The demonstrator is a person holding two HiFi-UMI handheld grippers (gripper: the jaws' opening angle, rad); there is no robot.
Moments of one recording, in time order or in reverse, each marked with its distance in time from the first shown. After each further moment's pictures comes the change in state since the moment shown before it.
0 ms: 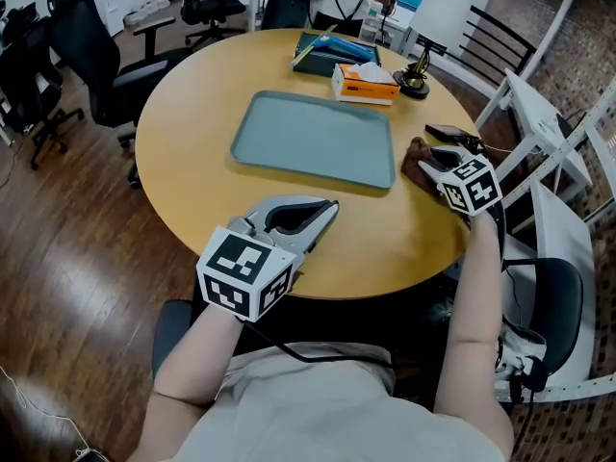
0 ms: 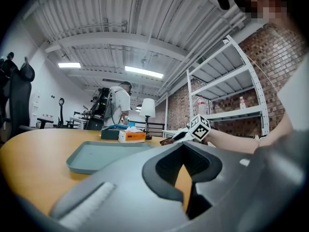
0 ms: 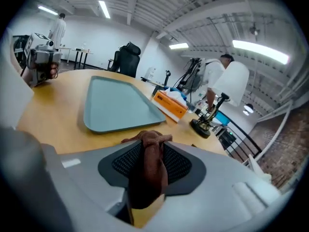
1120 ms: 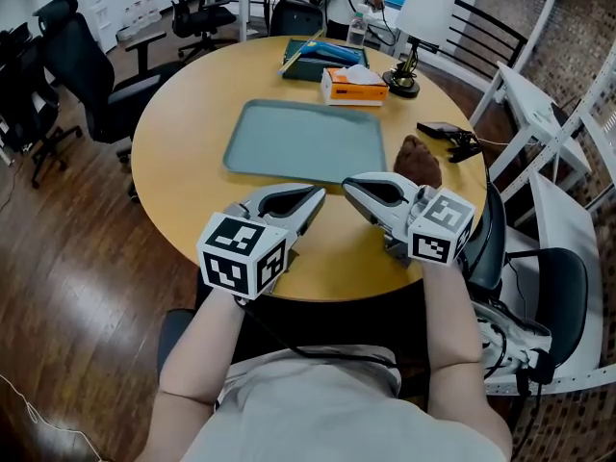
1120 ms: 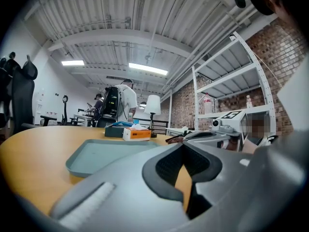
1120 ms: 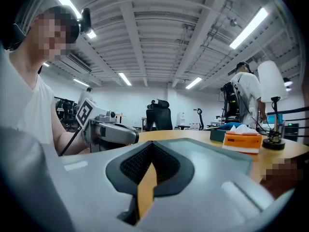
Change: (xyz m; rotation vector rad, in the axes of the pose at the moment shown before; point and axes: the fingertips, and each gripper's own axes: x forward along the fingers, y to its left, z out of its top) left arm 0.022 0.024 -0.006 -0.024 0.038 0.043; right arm -0.073 0.179 0.134 0.211 -0.658 0.509
